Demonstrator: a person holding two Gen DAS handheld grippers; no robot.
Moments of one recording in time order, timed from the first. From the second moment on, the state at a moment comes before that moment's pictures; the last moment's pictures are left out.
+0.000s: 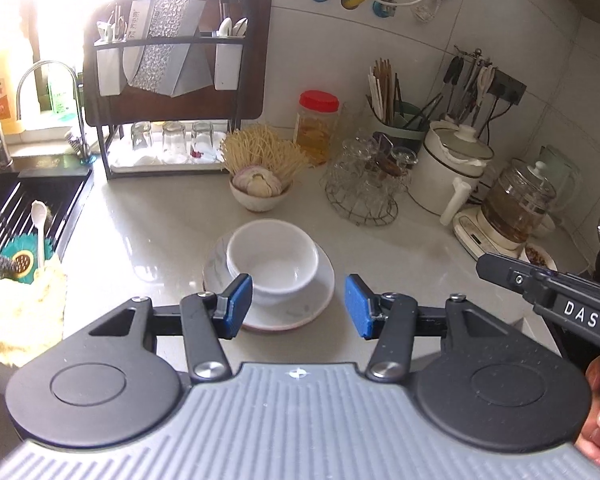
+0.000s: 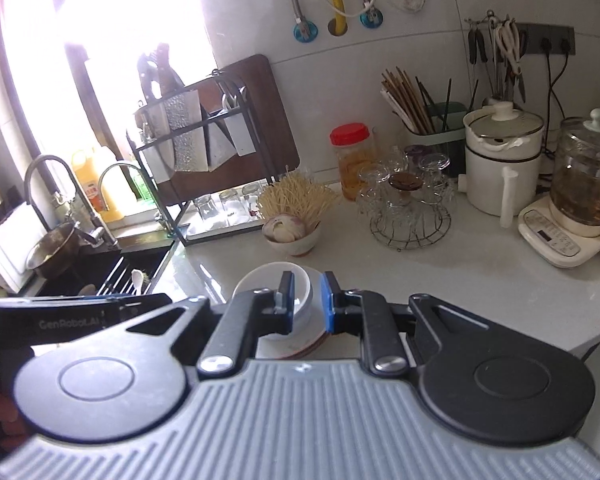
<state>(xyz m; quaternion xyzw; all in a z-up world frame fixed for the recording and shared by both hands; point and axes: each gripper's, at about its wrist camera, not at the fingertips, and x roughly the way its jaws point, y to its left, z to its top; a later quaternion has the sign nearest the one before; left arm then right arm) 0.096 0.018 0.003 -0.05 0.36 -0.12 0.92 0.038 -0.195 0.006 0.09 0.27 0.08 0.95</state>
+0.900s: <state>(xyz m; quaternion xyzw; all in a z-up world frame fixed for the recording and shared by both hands) -0.003 0.000 -0.010 -0.06 0.36 -0.10 0.93 -0.042 -0.223 -0.011 0.09 0.26 0.06 0.96</state>
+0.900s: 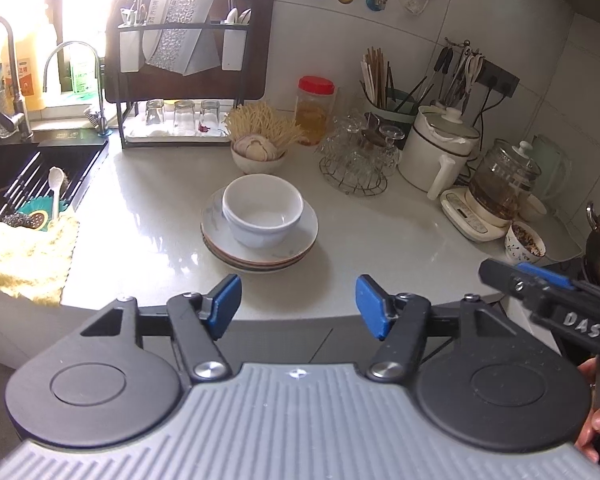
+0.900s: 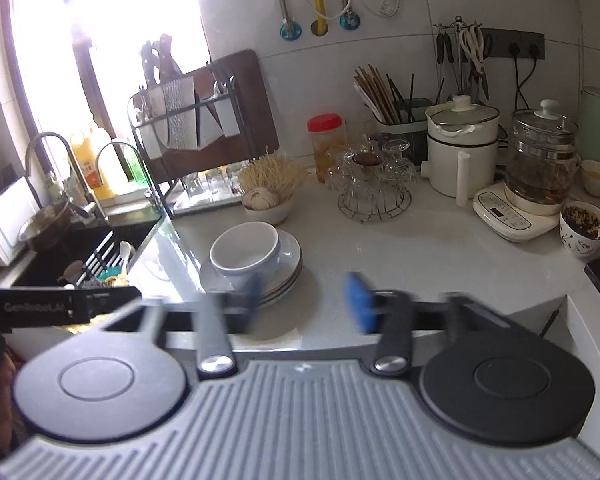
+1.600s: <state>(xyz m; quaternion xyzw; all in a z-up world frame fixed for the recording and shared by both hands) -0.027 0.008 -0.004 -0.04 0.35 -0.07 0.93 -0.049 -0.226 -0.008 0.09 0.26 0.05 0.96</state>
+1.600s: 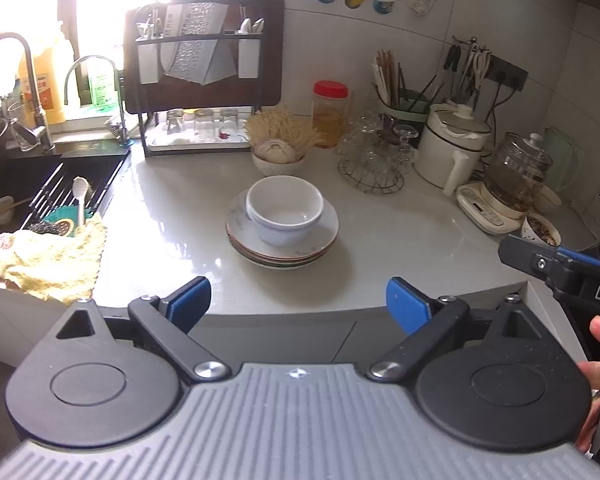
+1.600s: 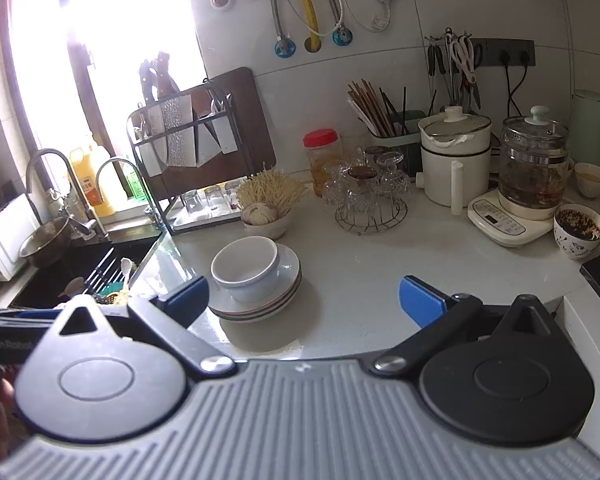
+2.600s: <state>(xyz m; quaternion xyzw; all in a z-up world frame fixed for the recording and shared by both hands) -0.039 0.015 -0.005 -0.05 0.36 -0.01 0.93 -0.058 -0.215 -0.014 0.08 0.29 0.09 0.95</state>
